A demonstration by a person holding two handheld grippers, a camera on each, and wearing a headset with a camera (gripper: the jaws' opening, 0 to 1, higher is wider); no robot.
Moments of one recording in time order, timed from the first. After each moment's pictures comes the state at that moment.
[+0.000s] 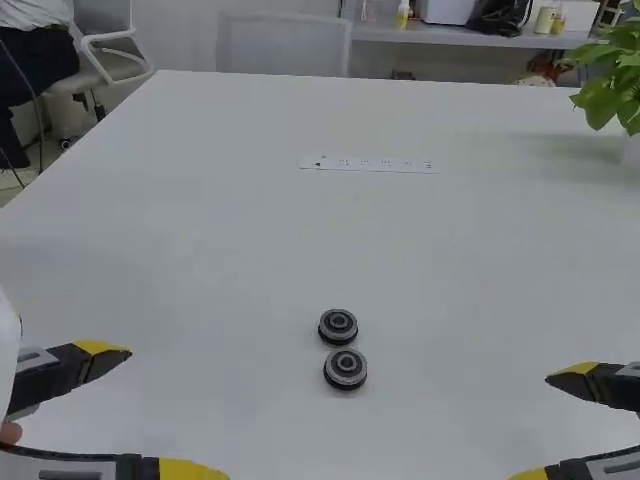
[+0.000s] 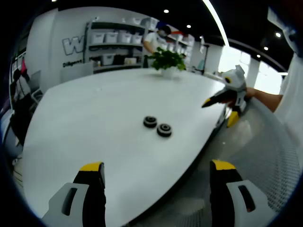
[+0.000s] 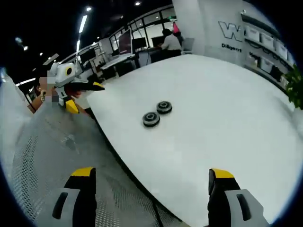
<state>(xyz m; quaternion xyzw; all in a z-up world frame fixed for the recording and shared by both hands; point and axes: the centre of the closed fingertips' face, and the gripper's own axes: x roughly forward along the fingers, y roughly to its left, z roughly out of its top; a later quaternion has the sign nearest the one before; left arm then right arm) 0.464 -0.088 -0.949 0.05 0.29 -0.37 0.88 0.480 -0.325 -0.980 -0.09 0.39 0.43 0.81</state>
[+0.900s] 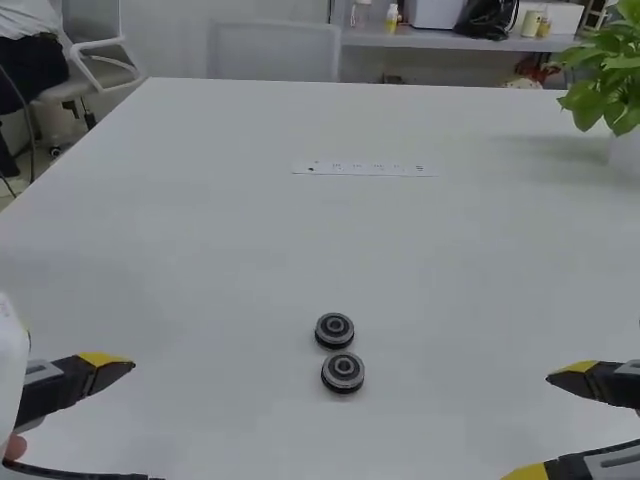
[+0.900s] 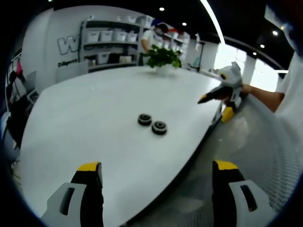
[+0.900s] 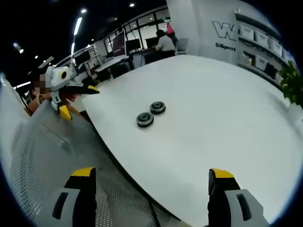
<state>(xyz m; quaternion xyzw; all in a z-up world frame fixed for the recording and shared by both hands) 0.464 -0.088 -0.953 0.05 0.30 -0.38 0.87 0.482 -0.326 -0.980 -0.09 0.39 0.42 0.81</state>
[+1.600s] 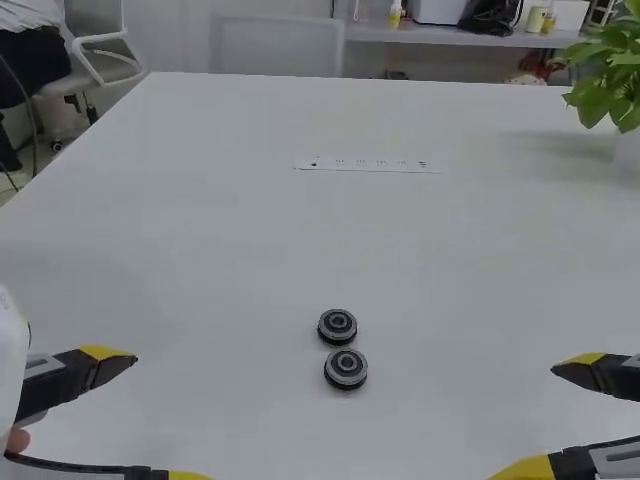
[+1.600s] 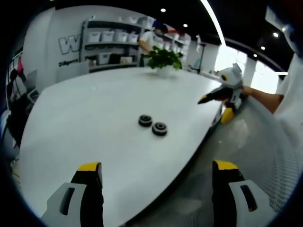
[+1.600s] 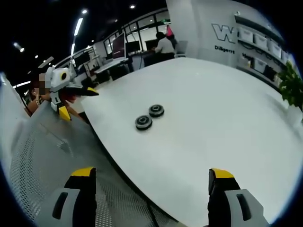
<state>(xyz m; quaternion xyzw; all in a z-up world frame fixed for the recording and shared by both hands) 0.464 -0.089 -0.950 0.04 0.30 -0.38 0.88 0.485 -0.325 -0.976 -0.09 0.38 0.42 0.82</state>
